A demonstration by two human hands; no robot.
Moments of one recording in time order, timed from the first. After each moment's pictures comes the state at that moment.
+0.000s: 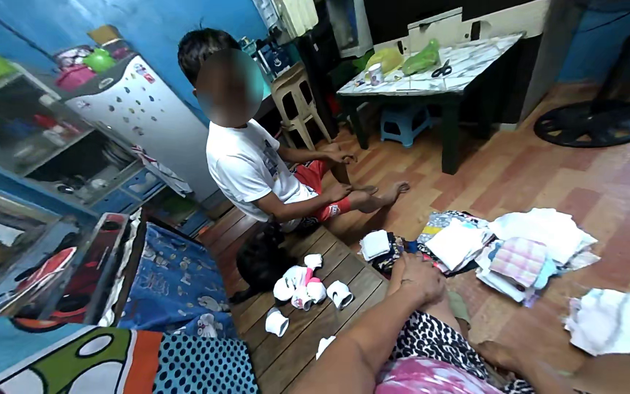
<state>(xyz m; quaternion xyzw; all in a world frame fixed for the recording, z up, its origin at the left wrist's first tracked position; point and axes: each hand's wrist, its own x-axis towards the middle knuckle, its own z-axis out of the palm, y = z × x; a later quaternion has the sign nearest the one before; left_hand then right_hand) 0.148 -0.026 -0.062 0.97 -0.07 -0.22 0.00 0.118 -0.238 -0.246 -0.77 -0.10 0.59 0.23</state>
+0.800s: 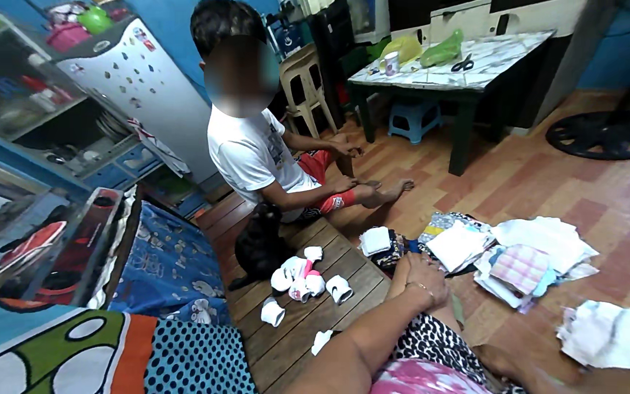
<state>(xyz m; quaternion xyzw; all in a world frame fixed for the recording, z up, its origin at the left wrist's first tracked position) 0.148 -0.029 -0.072 0.97 -0.06 -0.22 0.00 0.111 -0.239 -0.222 -0.77 -0.16 0.58 0.21</state>
